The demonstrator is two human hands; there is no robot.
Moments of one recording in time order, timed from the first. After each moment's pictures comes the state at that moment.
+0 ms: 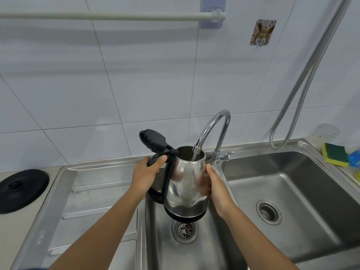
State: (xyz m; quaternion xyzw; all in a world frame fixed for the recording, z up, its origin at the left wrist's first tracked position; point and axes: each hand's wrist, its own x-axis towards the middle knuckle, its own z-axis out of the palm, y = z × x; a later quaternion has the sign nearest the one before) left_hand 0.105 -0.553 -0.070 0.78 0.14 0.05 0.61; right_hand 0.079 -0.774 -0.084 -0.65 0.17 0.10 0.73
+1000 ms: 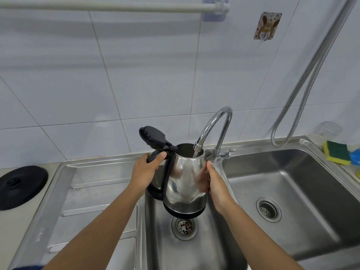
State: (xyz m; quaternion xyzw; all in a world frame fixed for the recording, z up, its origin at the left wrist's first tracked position) left_hand 0.113 -0.550 -0.076 0.78 0.14 0.04 0.61; right_hand 0.086 -0.768 -0.084 -0.65 0.19 0.10 0.72
